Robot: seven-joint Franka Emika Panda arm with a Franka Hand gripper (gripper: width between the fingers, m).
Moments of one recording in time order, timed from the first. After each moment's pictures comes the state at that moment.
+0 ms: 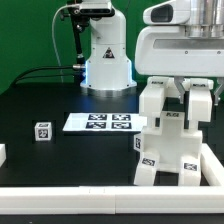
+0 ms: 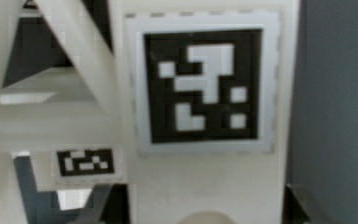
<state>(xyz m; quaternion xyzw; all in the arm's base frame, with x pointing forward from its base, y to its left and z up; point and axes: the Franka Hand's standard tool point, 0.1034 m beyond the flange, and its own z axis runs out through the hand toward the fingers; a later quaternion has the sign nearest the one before) 0.577 0.118 0.121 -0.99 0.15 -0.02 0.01</state>
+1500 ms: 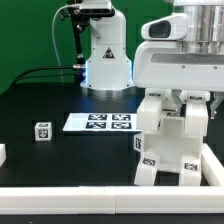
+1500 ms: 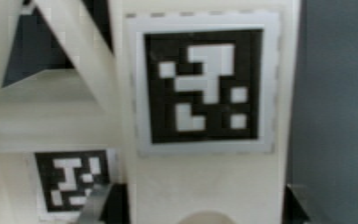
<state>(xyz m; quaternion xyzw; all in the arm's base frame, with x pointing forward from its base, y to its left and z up) 0.582 0.115 0.099 -0.99 0.14 -0.02 0.00</state>
